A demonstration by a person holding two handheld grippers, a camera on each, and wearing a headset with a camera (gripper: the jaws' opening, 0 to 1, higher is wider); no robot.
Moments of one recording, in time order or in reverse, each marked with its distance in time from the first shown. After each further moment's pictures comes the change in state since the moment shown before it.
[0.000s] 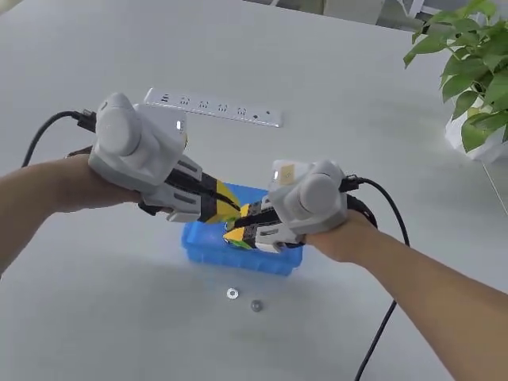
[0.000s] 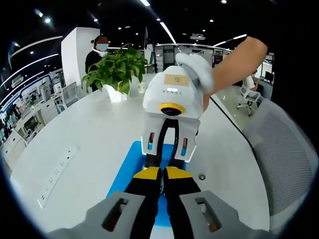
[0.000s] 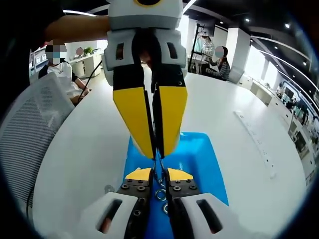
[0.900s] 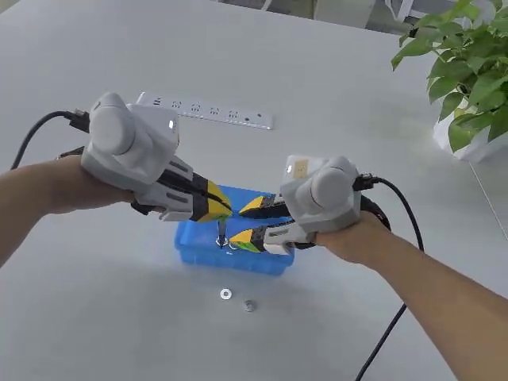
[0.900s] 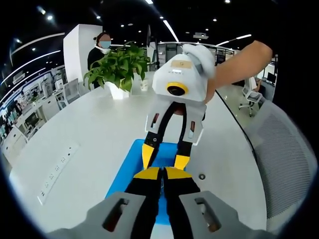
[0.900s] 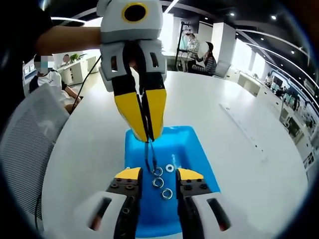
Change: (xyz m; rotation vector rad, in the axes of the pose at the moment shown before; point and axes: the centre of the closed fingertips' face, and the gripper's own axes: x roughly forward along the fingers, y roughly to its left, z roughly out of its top) left arm -0.002 0.001 -0.001 -0.026 0.021 0.011; right arm -0.034 -0.006 -0.004 0.121 -0.006 -0.095
